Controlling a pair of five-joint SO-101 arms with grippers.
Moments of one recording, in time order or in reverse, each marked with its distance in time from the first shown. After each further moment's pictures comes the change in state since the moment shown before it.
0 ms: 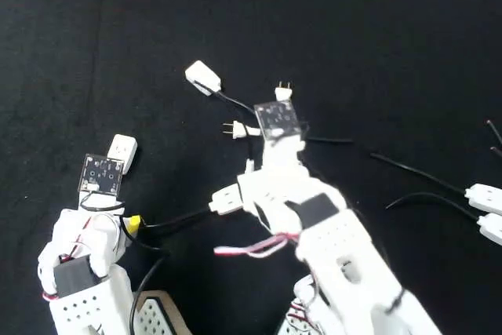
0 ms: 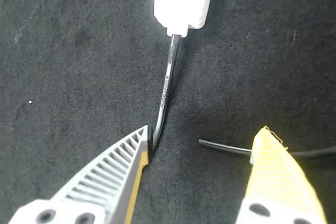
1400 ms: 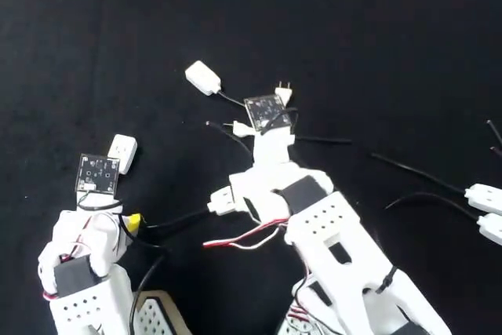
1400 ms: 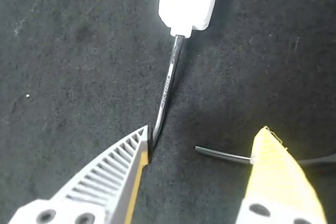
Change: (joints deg) left arm 0.0 0.0 0.0 0.0 2.9; right arm -3.3 12.7 -11.8 10.5 -5.0
